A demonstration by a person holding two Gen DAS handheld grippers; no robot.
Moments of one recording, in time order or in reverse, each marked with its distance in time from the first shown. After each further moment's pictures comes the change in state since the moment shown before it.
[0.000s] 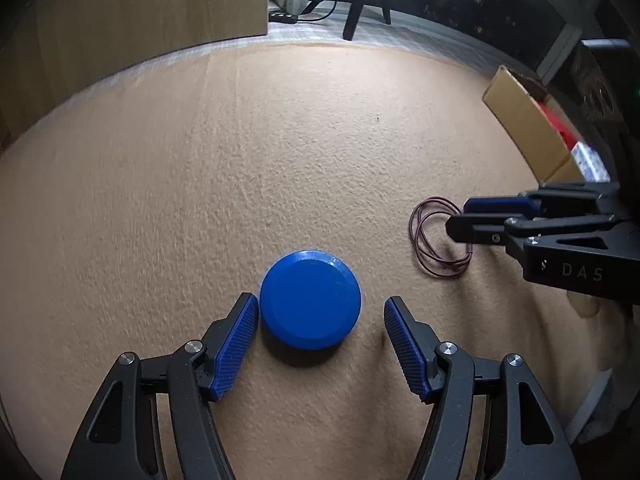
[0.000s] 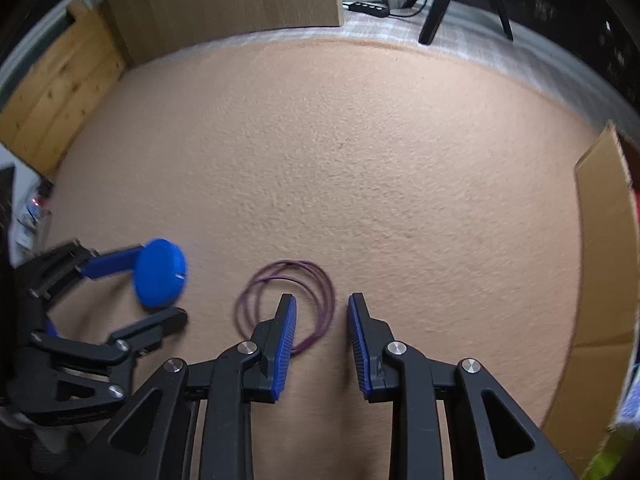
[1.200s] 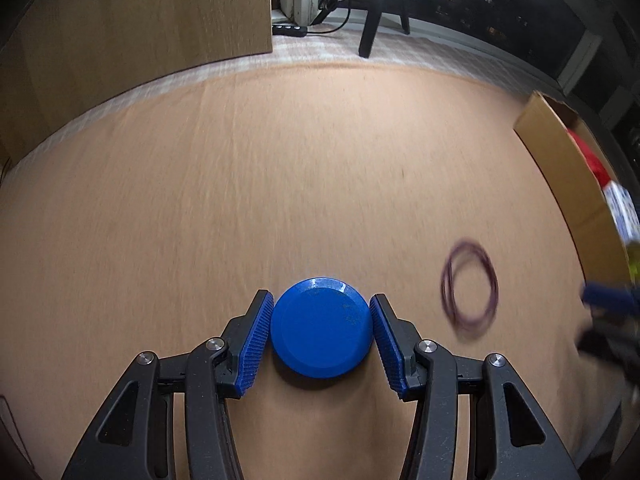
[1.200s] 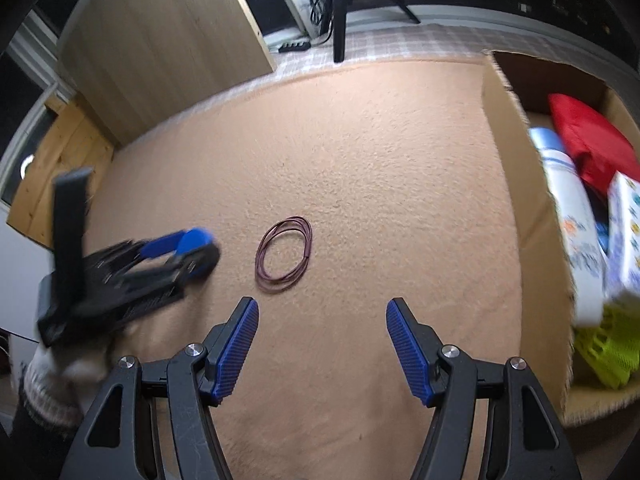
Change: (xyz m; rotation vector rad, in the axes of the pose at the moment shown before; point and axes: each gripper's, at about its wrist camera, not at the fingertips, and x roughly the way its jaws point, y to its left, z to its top) left arm 0.030 0.001 0.058 -0.016 -0.008 0.050; right arm -0.047 -0.042 -0.041 0.292 -0.109 0.094
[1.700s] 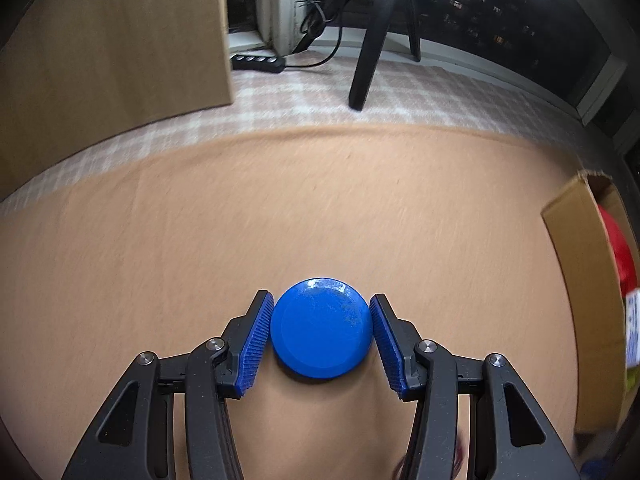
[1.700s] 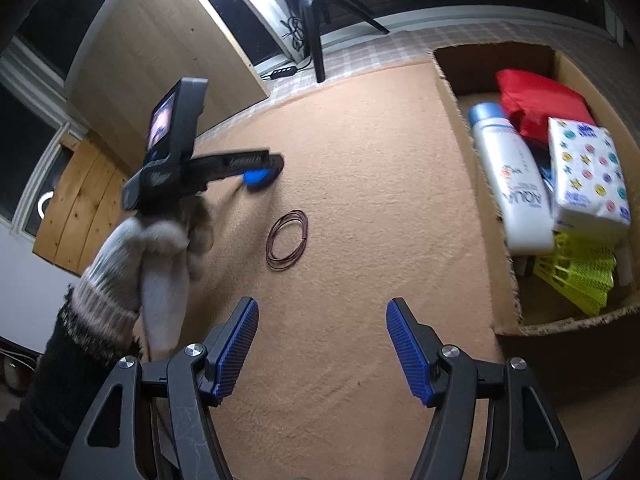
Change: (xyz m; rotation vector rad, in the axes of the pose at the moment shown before) left arm 0.049 -0.026 0.107 -0.029 -0.018 0.014; right arm -0.051 -0.021 -0.032 0.105 -0.077 0.076
